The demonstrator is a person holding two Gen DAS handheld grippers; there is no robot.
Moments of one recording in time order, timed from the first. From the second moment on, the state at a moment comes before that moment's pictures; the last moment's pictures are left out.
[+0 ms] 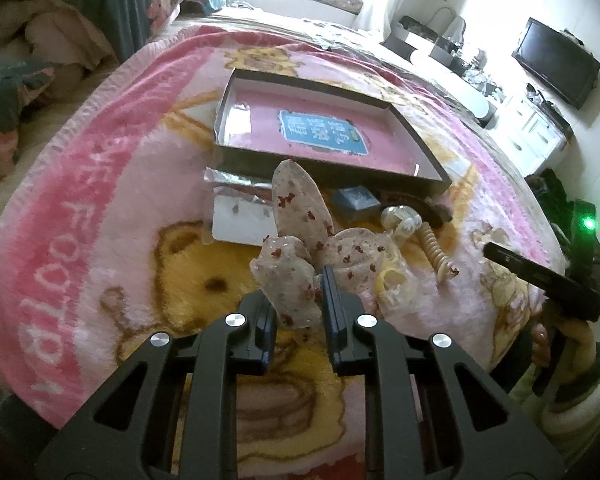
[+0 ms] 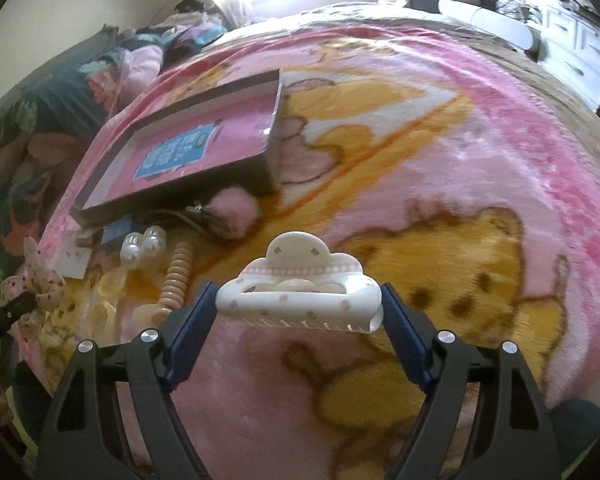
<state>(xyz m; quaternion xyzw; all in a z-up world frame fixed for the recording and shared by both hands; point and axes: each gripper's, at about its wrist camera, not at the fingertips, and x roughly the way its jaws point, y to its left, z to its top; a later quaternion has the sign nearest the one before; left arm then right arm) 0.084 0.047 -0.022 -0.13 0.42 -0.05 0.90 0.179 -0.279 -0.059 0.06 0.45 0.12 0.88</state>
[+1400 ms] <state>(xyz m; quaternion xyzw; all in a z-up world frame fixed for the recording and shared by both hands) 0.213 0.051 0.058 -0.08 0.37 -0.06 0.92 0.228 -0.192 0.057 0.01 0.34 0.22 0.92</state>
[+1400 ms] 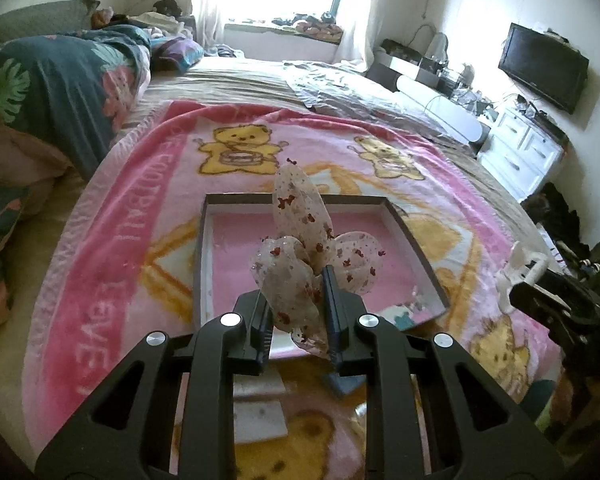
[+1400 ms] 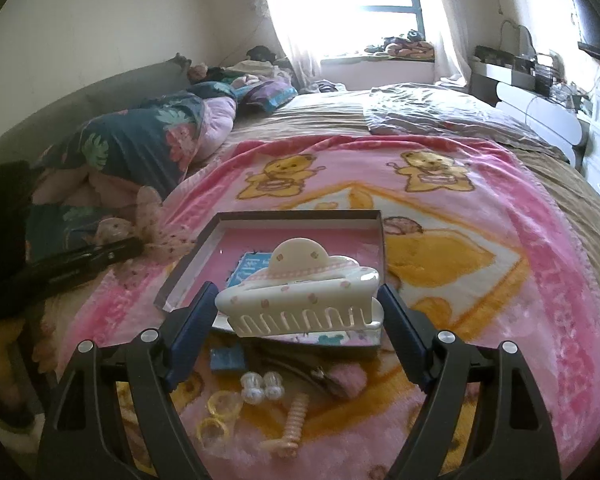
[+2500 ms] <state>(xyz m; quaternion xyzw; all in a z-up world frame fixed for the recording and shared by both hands) 0.297 0.054 -0.022 -0.06 0.44 -0.05 0.90 0.295 -0.138 -0.046 0.00 0.43 0.20 0.88</state>
